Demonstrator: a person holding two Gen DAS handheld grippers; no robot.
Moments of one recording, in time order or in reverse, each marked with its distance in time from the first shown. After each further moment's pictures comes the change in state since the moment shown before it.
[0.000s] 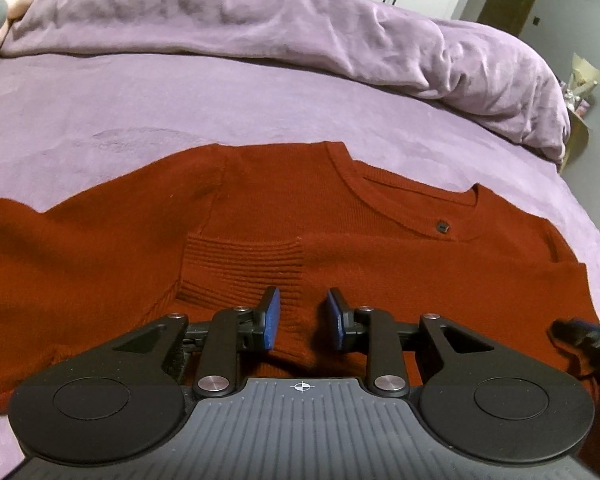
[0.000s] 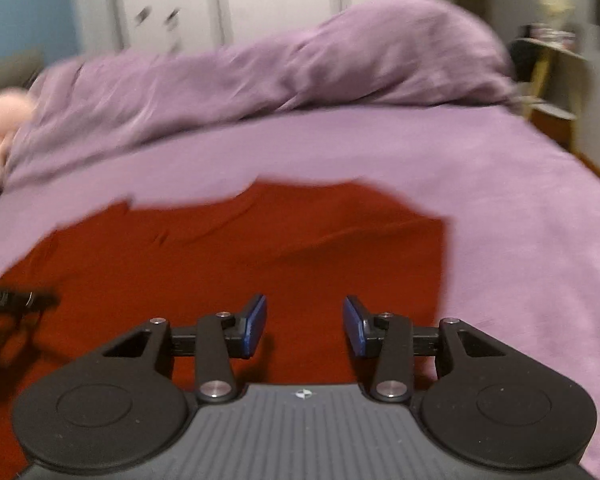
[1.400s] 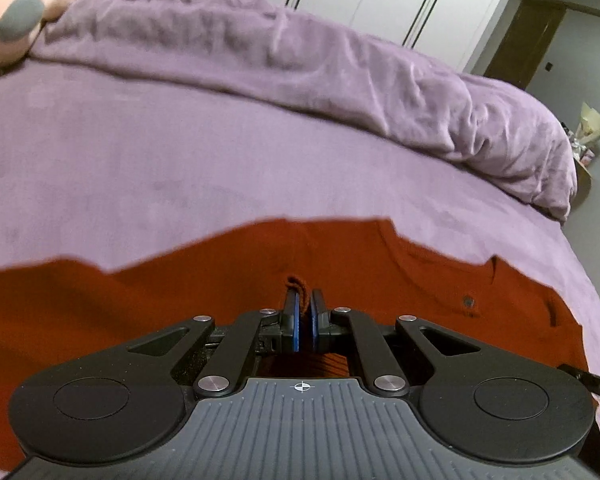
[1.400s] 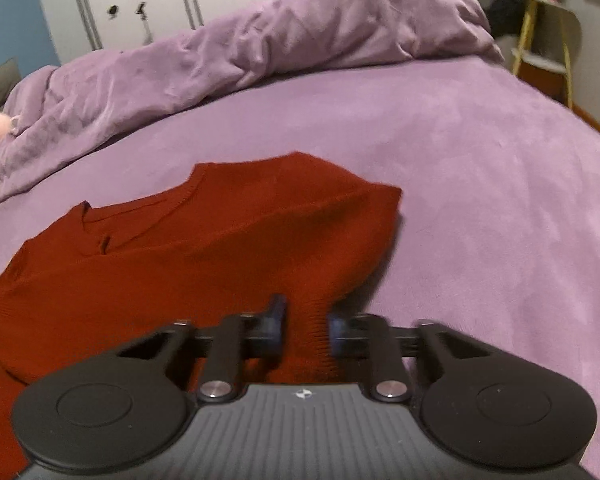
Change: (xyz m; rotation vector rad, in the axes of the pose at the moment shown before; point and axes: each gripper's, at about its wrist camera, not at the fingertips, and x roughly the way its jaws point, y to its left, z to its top) left arm -0.033 0.051 0.035 -0.082 -0.105 -0.006; right arm 0.027 -0.057 0.015 0.120 0.050 0.009
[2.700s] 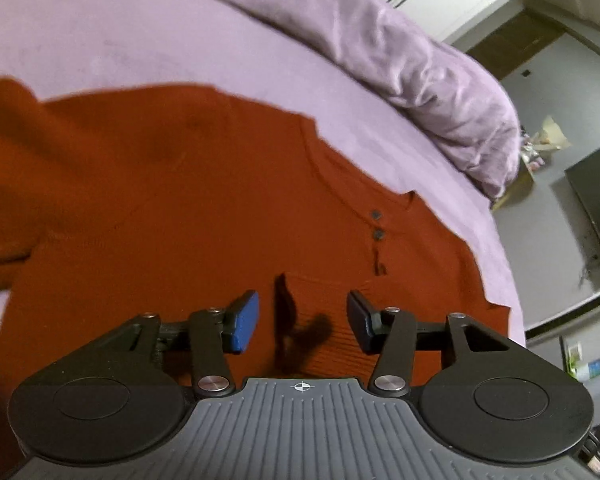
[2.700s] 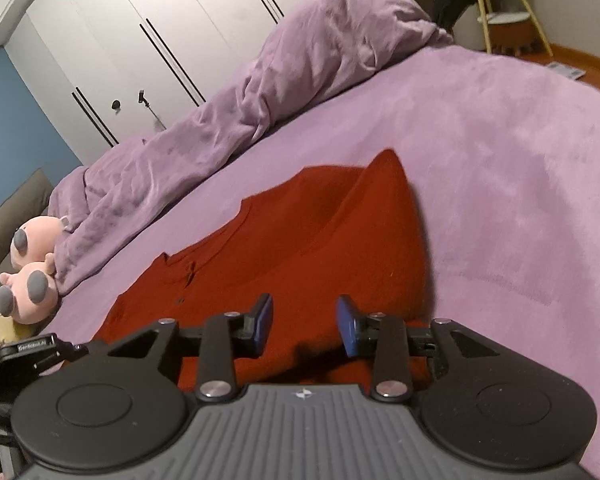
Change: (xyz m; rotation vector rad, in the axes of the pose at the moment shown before) left arm -0.001 -0.018 -0.052 -0.223 0.237 -0.229; right arm -0.105 -0.029 -0.061 0.311 -0.122 0.170
